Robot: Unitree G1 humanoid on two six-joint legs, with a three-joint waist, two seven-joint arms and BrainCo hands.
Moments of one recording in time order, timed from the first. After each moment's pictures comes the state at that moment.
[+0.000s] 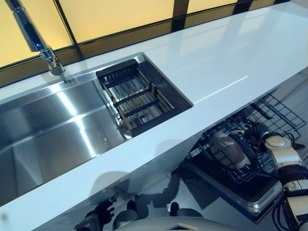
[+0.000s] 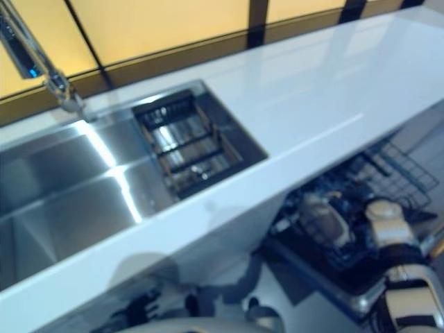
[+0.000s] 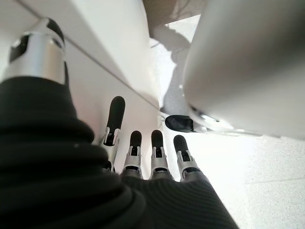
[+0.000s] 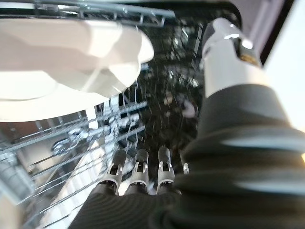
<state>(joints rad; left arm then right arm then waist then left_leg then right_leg) 0.05 0.26 -0.12 1.16 -0.56 0.09 -0.13 -0.22 -0.76 0.02 0.55 0.17 0.24 0.16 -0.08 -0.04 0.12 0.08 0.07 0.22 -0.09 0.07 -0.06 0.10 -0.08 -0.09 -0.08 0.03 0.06</state>
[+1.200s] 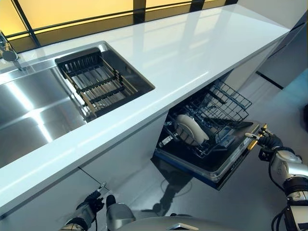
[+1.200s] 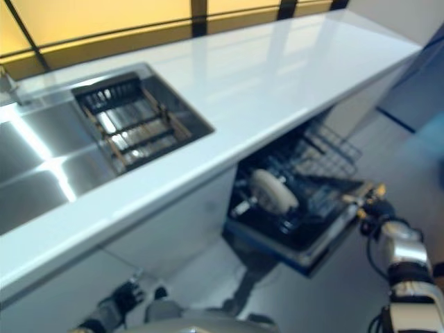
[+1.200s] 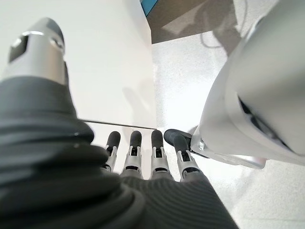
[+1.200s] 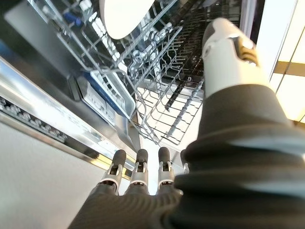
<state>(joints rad) -0.02 0.30 -0.02 1.20 -0.72 0.07 -0.06 -0.25 -0.72 -0.04 0.79 0.53 0.22 0.06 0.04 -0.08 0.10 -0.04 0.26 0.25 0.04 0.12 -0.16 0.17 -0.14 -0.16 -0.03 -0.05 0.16</state>
